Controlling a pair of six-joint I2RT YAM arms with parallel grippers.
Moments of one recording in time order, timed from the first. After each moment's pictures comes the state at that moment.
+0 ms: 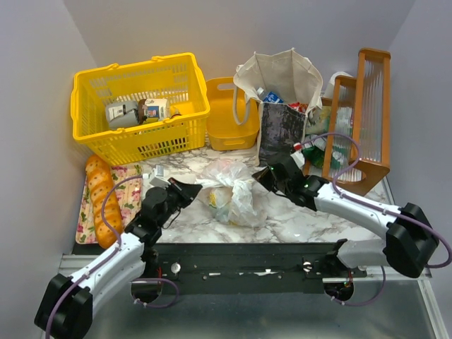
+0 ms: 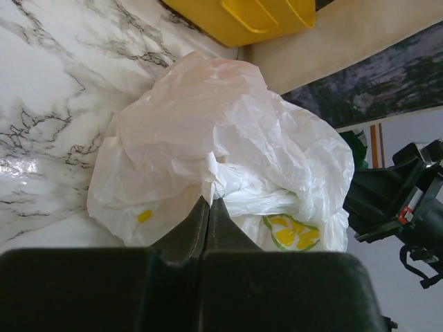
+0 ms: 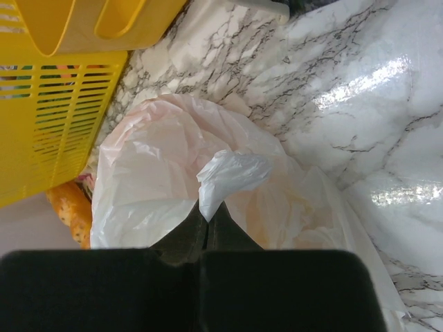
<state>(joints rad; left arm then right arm) -0.50 0.73 0.15 0.32 -0.01 -1.05 0.77 1.30 0.78 -0.18 0.31 1.30</state>
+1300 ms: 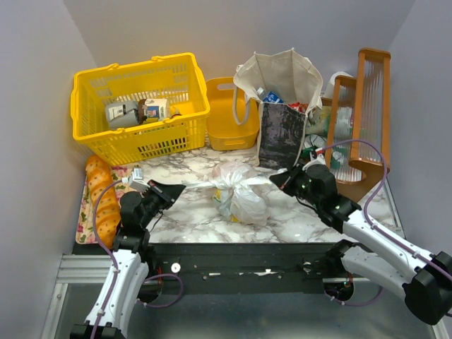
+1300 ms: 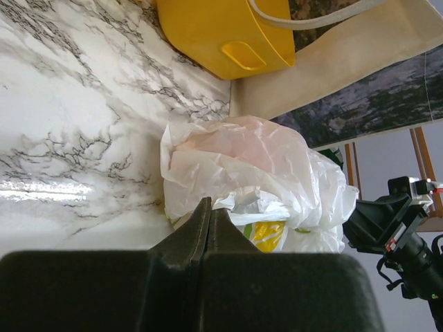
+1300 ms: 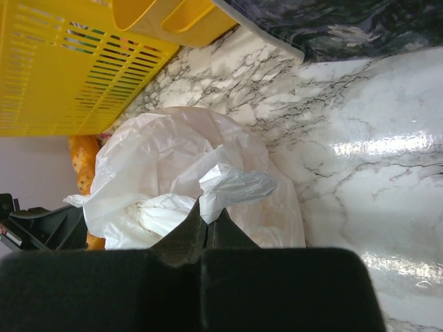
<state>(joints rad) -0.06 0.41 0.12 0.08 0.36 -0.99 0.57 0.90 0.48 0.00 0.07 0.94</state>
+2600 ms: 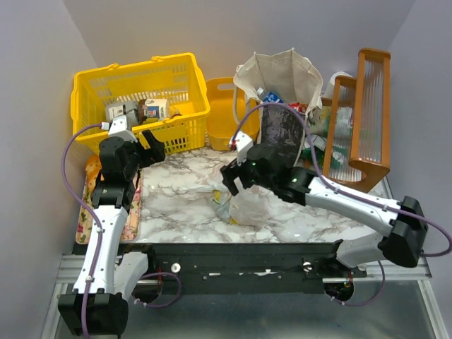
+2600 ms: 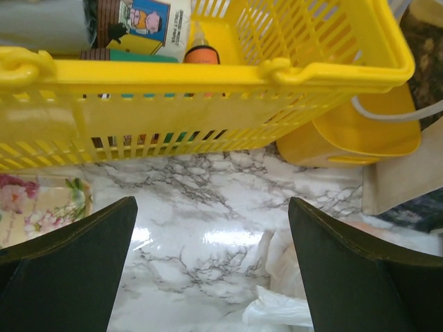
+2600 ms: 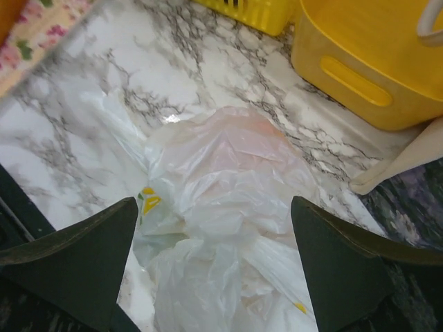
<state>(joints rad) 0.02 0.84 0.83 -0.29 0.11 -0.33 0.95 1.32 1.06 -0.21 0.12 0.10</state>
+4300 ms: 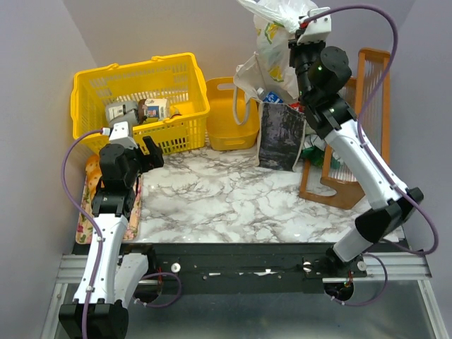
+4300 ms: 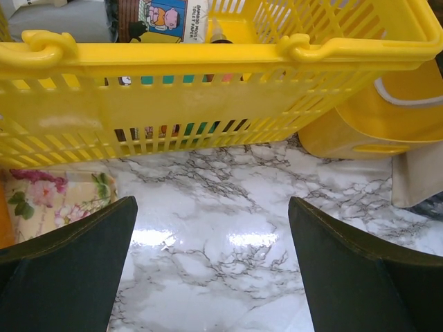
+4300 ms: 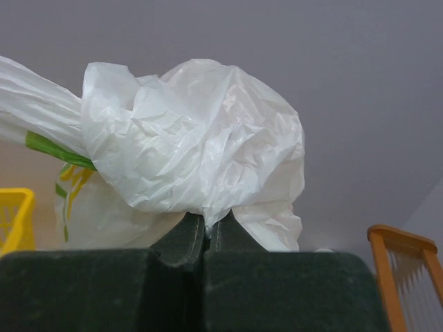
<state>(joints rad) 0.01 0.78 0.77 -0.29 0.06 -0.25 0.55 1.59 1.85 0.09 0.46 -0.32</state>
